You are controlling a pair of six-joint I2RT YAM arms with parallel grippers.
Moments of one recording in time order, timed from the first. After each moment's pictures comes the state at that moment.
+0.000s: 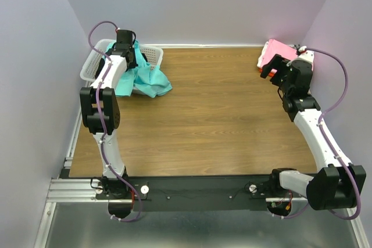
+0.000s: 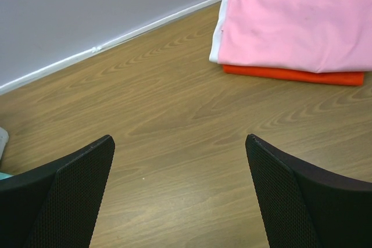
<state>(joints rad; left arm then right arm) -0.04 2.05 1.79 -0.55 -0.19 -0.14 0.04 1.17 0.96 -0.07 0.15 0.35</state>
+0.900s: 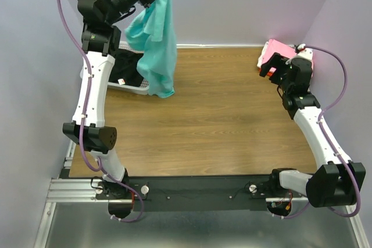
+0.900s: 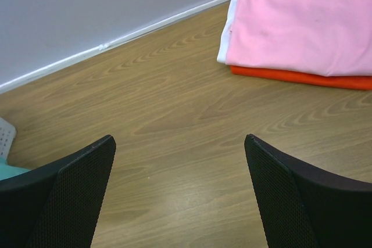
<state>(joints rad) -0.15 1.77 2.26 -0.04 0.67 -0.56 0.04 1.19 0.99 -0.08 0.11 0.35</state>
